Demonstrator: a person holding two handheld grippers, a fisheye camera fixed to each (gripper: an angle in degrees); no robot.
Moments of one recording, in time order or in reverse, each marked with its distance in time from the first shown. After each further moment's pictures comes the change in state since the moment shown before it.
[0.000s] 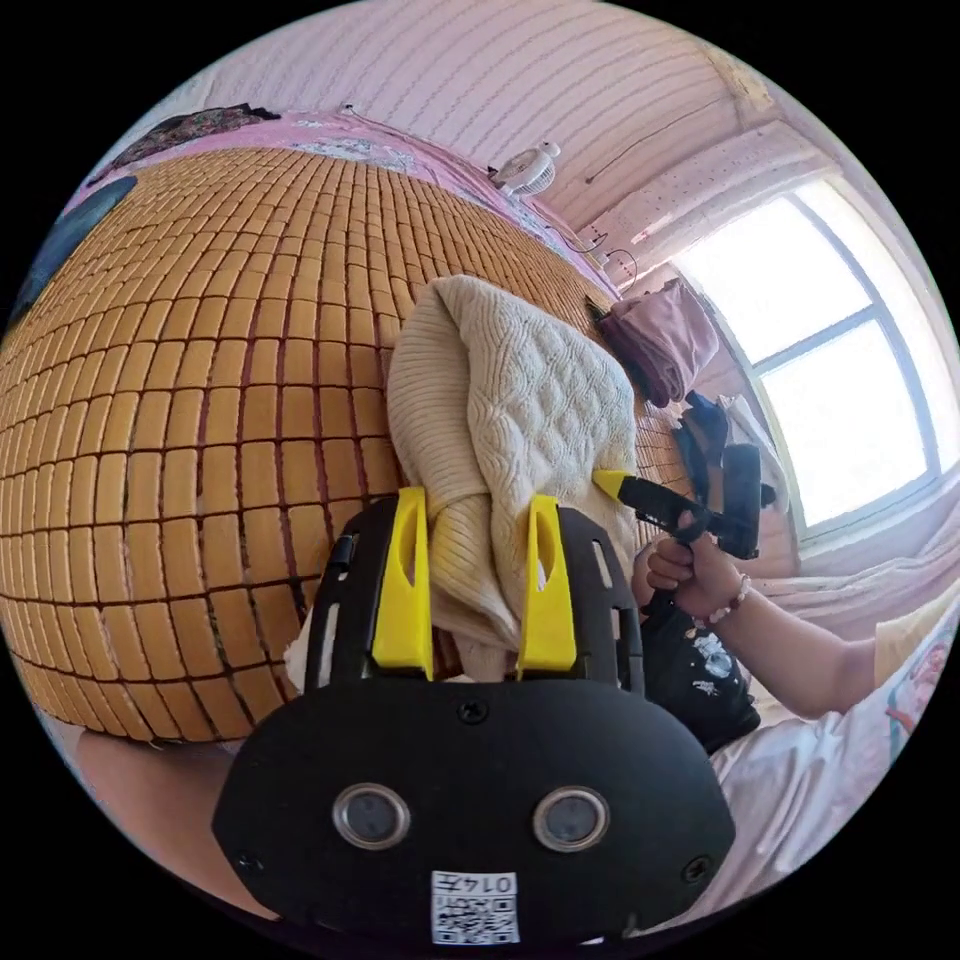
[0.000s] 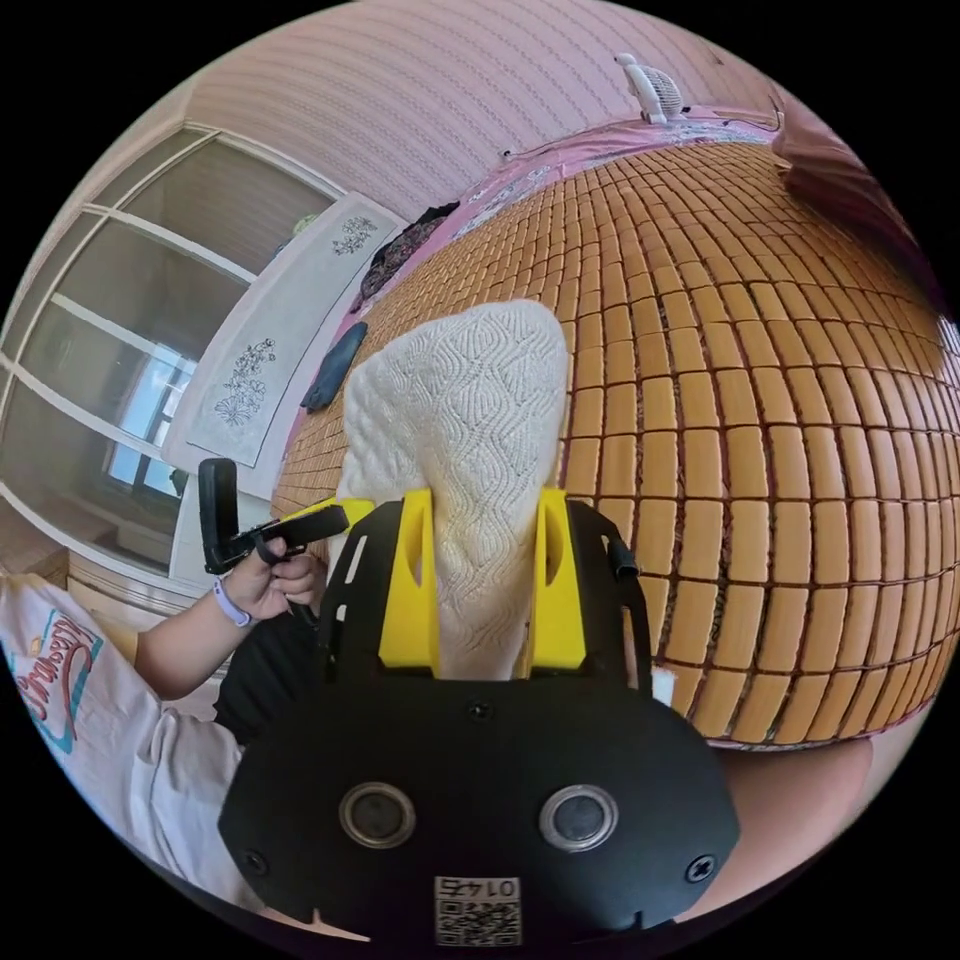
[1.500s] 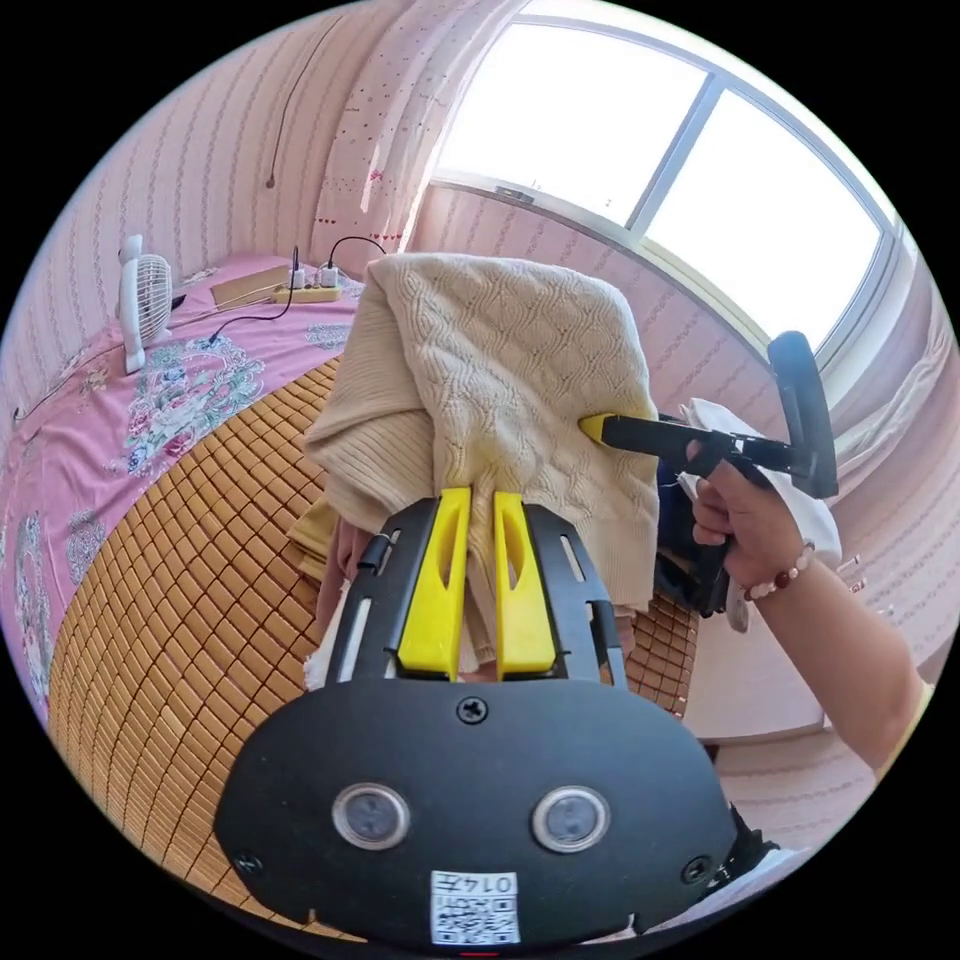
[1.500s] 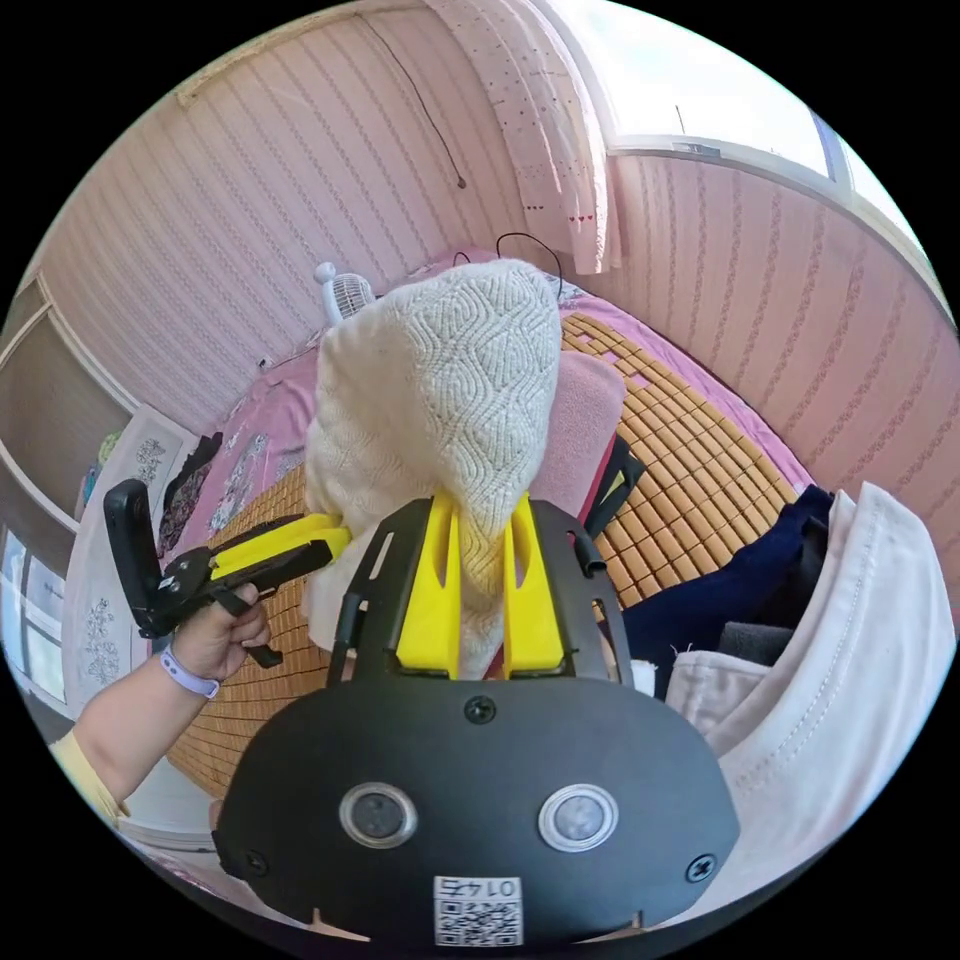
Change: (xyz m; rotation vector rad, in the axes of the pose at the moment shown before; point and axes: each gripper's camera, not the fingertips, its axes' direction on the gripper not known) left arm 0.587 -0.307 0.344 -0.120 0.036 0.728; right arm 0.177 -0.216 -0.347 0.451 0.581 0.308
